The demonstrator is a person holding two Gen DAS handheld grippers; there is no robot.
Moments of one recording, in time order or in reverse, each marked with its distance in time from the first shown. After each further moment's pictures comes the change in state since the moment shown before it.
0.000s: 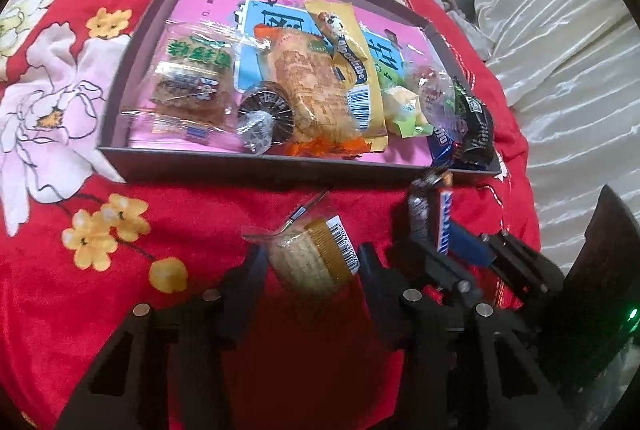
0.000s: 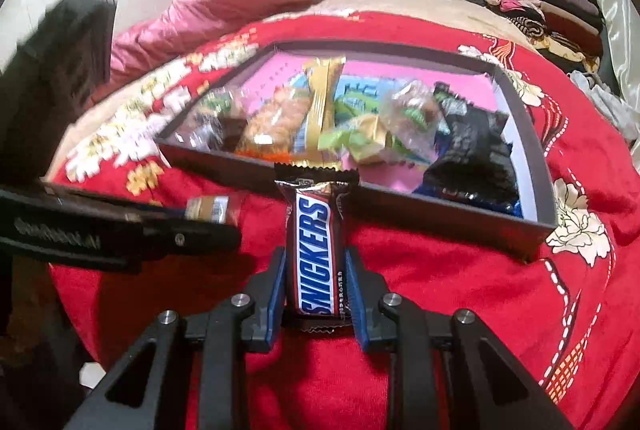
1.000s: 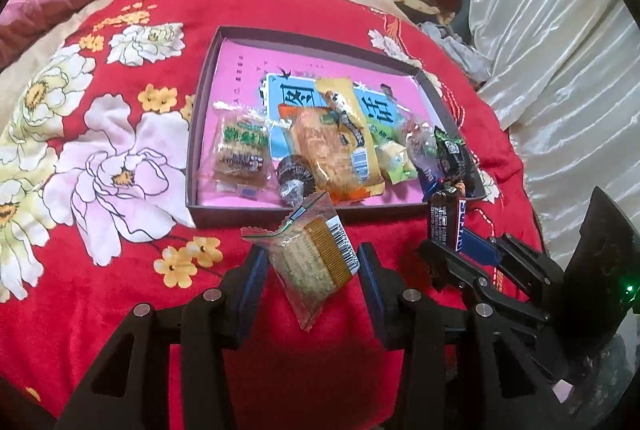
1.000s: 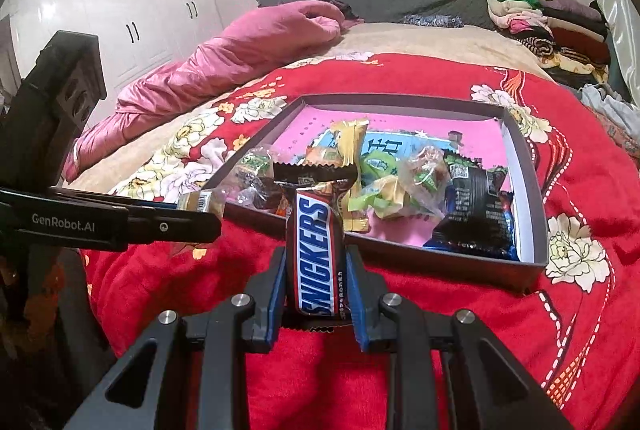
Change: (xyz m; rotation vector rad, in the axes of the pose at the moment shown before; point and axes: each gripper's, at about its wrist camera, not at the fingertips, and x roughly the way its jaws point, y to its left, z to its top) left arm -0.064 0.001 0.006 0.066 -0.148 0.072; right arm -0.028 0.006 0.012 0.004 -0.123 0.080
